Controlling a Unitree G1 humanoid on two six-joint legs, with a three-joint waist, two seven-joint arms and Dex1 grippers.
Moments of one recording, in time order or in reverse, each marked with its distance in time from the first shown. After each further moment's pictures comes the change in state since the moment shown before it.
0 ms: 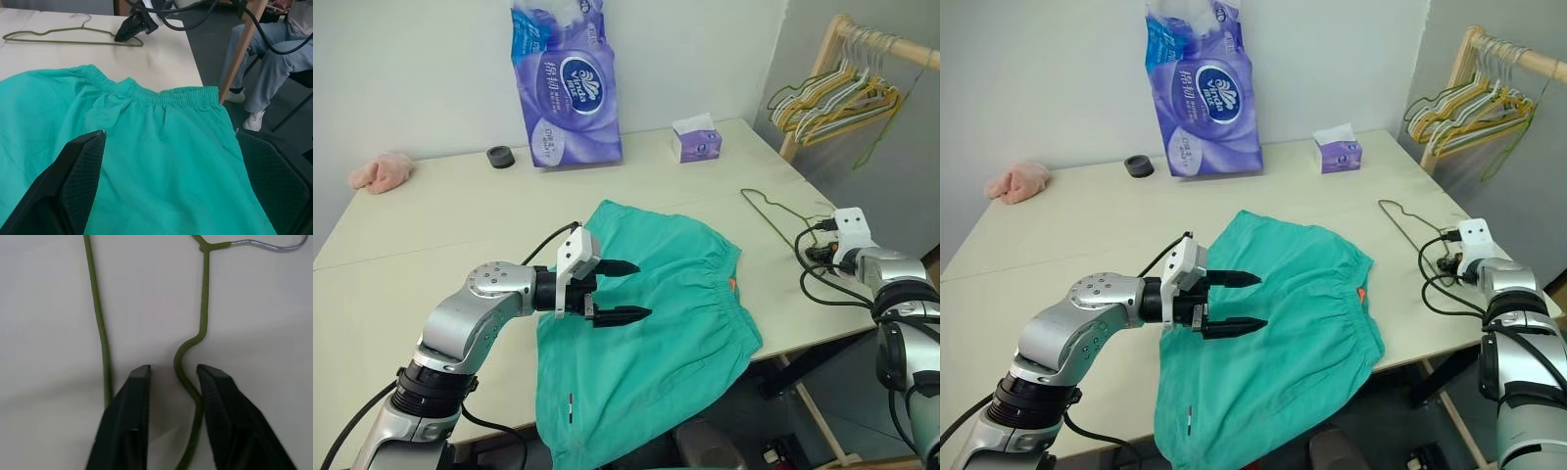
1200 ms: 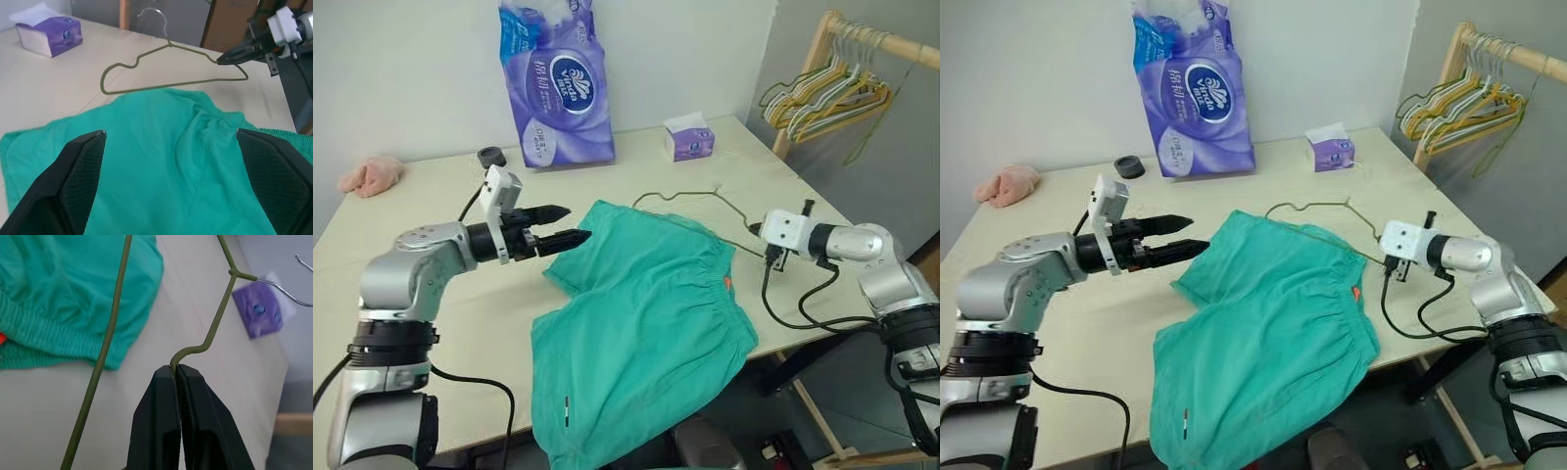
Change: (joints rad) left arm -0.195 0.113 0.227 0.416 -0.050 0.100 0.012; right arm 0.285 -0.110 0.327 -0.879 -0.249 -0.601 0.257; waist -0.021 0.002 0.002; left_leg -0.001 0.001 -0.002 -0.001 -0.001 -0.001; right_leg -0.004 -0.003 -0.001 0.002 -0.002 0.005
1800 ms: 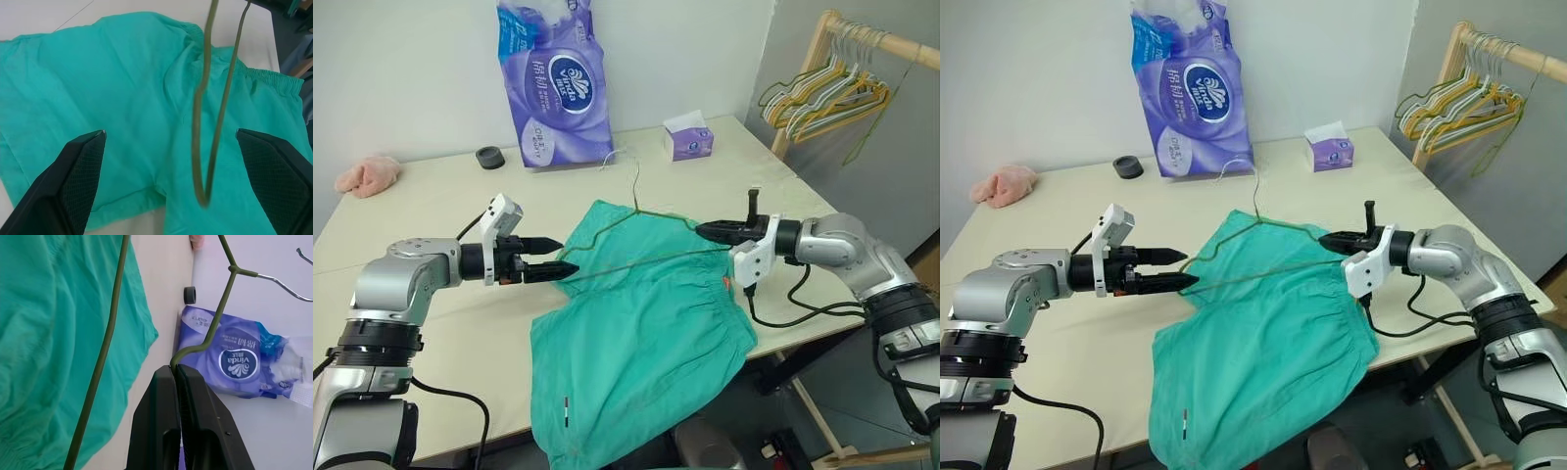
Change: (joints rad) left arm 0.035 0.076 -0.105 0.055 0.081 -0.010 -0.166; right arm -0.120 0.025 0.112 0.090 -0.135 -0.616 -0.148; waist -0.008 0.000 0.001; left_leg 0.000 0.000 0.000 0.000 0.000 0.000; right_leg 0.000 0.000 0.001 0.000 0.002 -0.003
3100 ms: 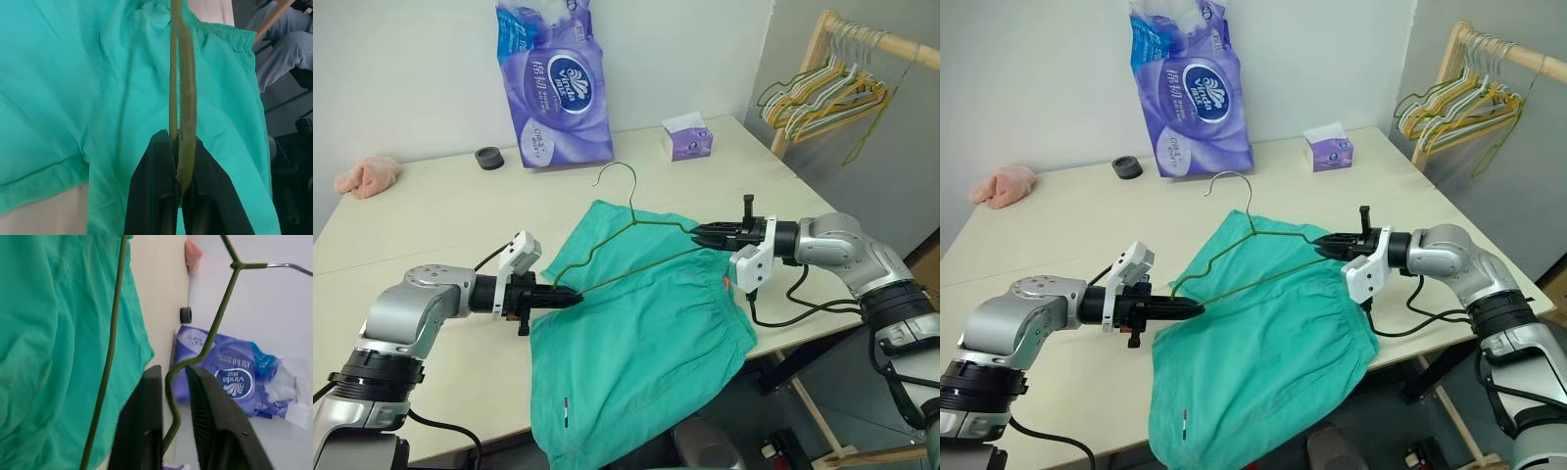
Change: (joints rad) left arm 0.157 0.001 -0.044 -0.175 -0.004 0.023 -0.038; right arm -0.021 0.016 0.004 0.017 0.087 -0.081 0.054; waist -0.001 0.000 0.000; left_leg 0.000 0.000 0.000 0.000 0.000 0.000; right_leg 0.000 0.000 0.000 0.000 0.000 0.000
